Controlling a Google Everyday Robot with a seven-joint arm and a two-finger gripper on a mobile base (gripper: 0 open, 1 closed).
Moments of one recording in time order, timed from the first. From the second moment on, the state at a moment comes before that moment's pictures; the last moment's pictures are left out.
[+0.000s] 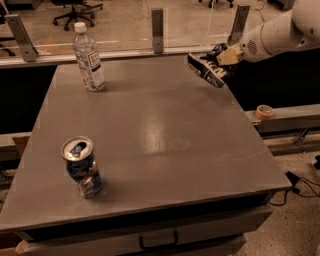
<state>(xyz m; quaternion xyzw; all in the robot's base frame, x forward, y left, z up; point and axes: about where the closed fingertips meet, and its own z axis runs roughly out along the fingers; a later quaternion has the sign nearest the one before) 0.737 -0.209 0.933 -0.31 0.84 0.12 0.43</state>
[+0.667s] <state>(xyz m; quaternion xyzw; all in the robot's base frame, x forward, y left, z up) 0.736 -0.204 0.932 -0.32 0.84 0.12 0.42</state>
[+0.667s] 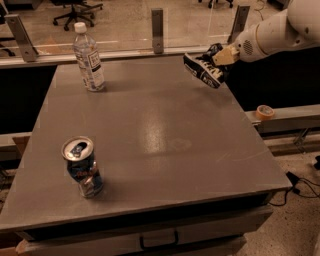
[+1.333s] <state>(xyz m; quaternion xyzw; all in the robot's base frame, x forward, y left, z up) 0.688 -0.154 0.915 -0.38 0.83 0.18 0.36</state>
